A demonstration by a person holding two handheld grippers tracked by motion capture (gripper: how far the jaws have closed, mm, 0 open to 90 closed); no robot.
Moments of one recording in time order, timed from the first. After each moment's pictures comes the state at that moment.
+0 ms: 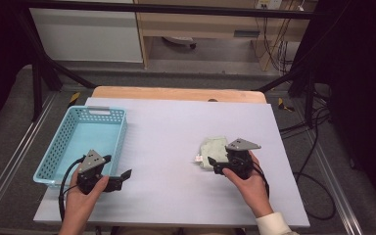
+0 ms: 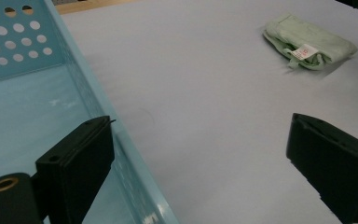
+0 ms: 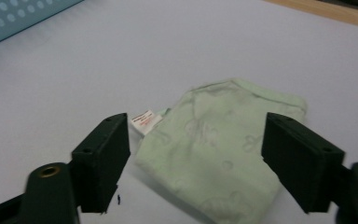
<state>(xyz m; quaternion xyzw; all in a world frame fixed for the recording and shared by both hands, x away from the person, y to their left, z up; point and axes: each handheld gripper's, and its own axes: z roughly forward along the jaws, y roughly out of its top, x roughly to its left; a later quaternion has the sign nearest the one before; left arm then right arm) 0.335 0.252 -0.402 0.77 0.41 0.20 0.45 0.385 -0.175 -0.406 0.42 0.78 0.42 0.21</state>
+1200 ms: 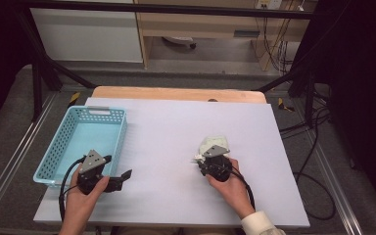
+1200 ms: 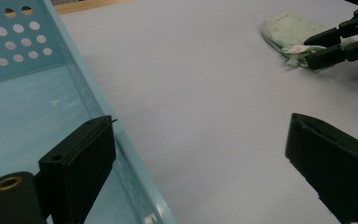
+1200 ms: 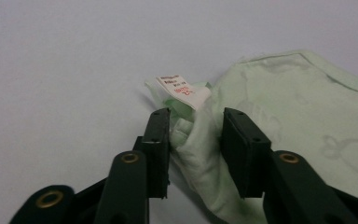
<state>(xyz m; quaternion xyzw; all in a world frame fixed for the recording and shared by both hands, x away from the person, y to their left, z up) 0.335 0.251 -0.401 0.77 0.41 0.21 0.45 0.397 -0.125 -0.449 0.38 0.84 0.33 0.22</state>
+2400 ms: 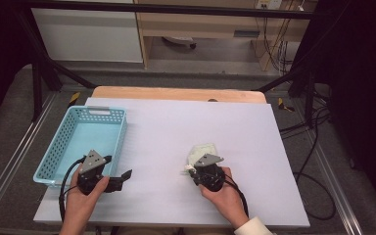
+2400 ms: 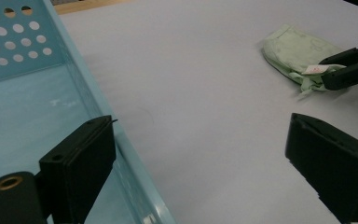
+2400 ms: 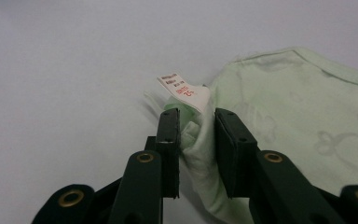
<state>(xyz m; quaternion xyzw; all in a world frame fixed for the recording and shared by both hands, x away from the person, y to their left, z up) 0.335 0.250 -0.401 0.77 0.41 0.21 0.45 0.365 -0.101 -0.442 0.36 0.84 0.36 0.18</state>
